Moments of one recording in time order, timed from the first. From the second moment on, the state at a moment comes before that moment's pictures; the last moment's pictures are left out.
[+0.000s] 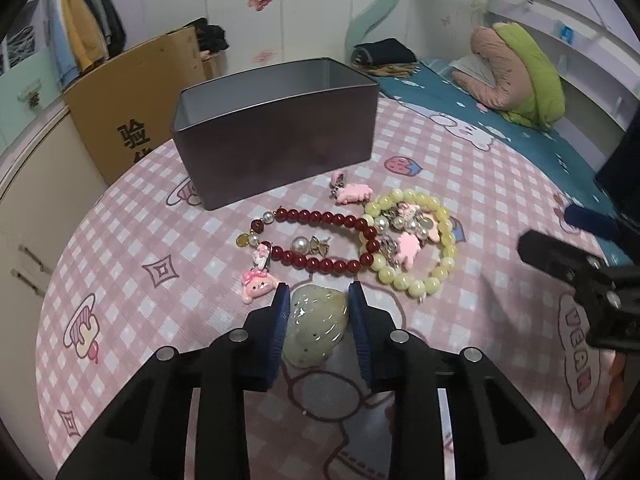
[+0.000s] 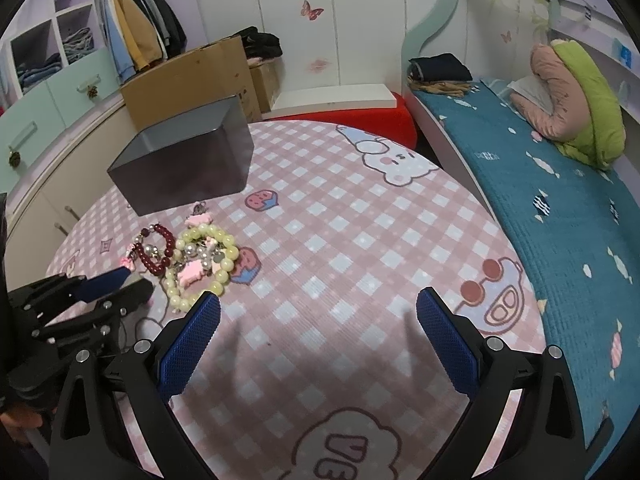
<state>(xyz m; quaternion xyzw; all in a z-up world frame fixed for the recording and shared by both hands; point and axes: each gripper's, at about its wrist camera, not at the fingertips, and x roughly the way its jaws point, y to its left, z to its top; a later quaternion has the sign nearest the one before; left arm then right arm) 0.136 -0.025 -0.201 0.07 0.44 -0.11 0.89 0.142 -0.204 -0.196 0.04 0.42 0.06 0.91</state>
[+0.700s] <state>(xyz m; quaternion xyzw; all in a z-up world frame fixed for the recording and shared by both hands) 0.110 0.016 -0.190 0.00 0.44 -0.13 0.89 0.176 -0.149 -0.213 -0.02 0.46 0.08 0.88</state>
